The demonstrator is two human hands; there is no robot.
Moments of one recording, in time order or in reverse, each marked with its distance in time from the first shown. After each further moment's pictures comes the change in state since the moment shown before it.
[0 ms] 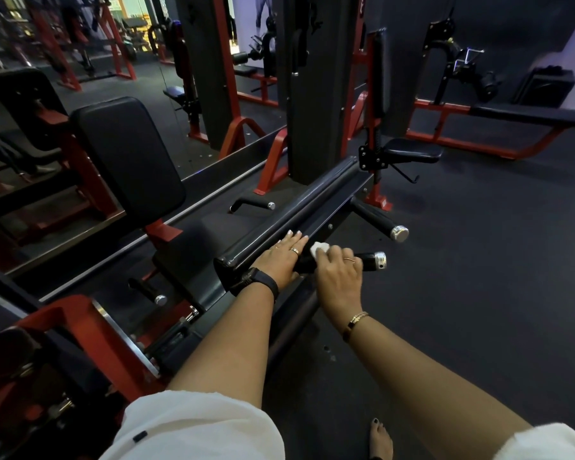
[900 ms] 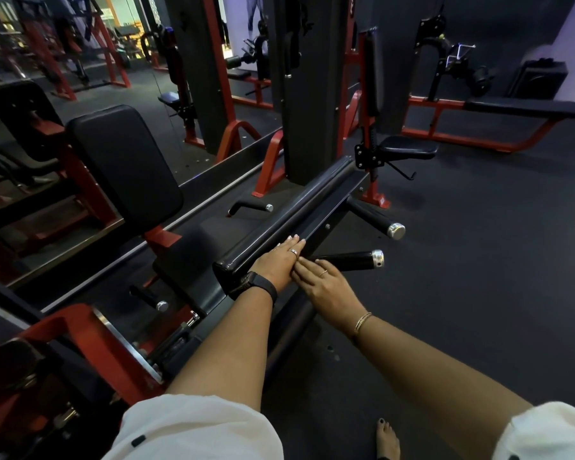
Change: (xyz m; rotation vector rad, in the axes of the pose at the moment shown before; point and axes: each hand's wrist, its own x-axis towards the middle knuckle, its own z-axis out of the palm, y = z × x) left_hand -0.001 0.000 -0.001 -0.049 0.001 0.007; right_hand -0.013 0.019 0.020 0.018 0.076 -0.638
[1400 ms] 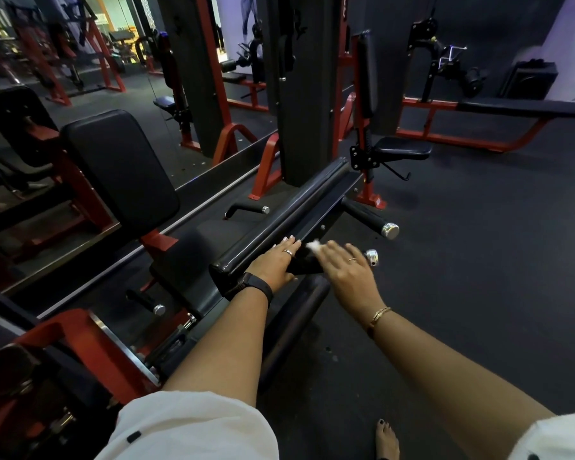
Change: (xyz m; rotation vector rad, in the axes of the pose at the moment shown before) left_hand -0.001 0.000 -0.001 -0.016 -0.036 -0.018; right_hand -0.013 0.032 -0.014 -0.002 0.077 0.271
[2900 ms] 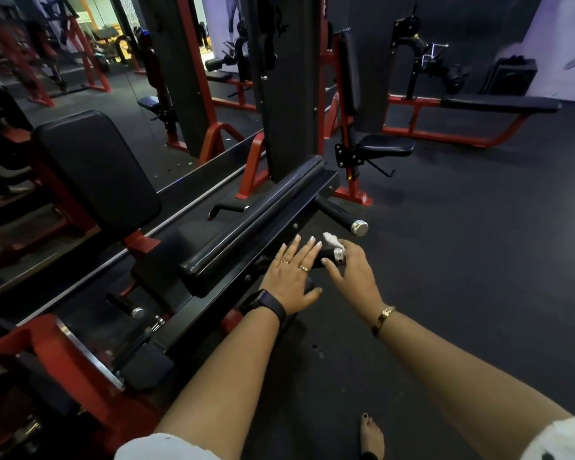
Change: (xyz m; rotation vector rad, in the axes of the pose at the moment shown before) left_hand -0.002 0.082 0.037 0.183 0.166 0.182; right_hand -0.029 0.051 -0.010 0.670 -0.060 0.611
